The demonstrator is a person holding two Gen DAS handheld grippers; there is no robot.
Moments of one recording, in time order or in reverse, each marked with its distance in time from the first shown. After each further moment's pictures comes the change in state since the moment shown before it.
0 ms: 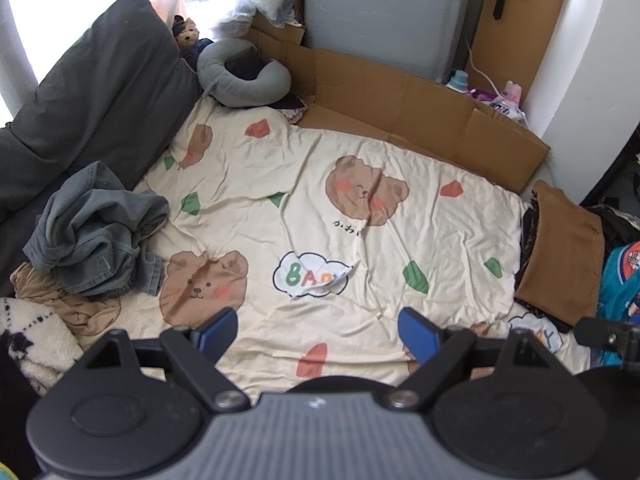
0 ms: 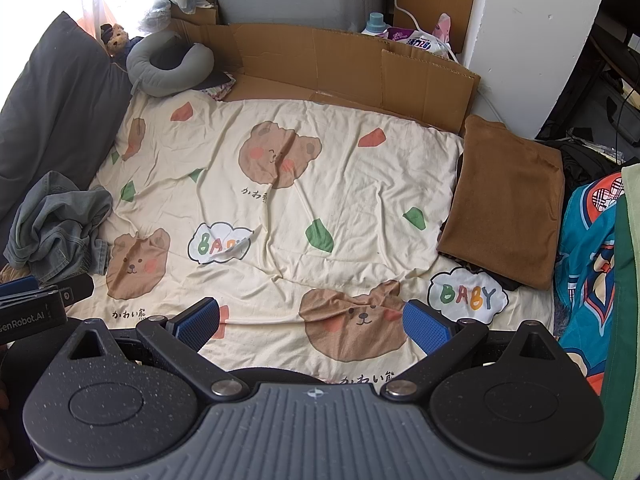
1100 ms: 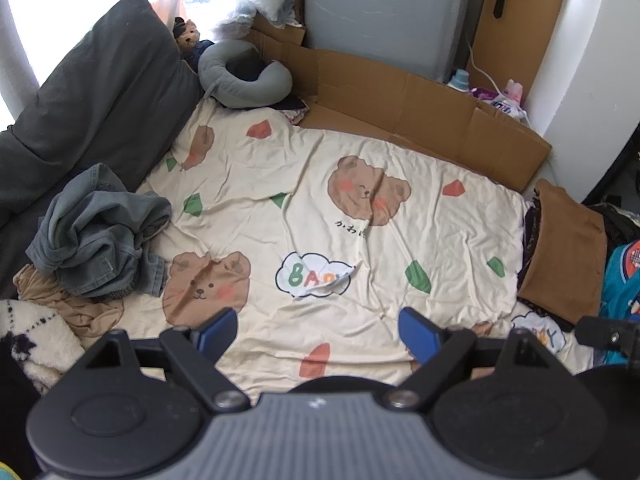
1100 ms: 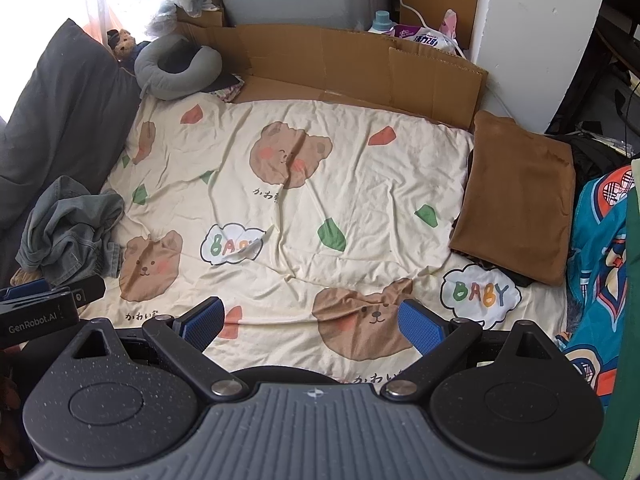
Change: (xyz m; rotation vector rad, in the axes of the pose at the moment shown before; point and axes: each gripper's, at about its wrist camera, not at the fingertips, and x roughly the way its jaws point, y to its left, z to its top) left arm -0.001 -0.003 0.003 0.003 0.003 0.024; right arm -0.001 0.000 -0.001 0.019 -0.003 0.042
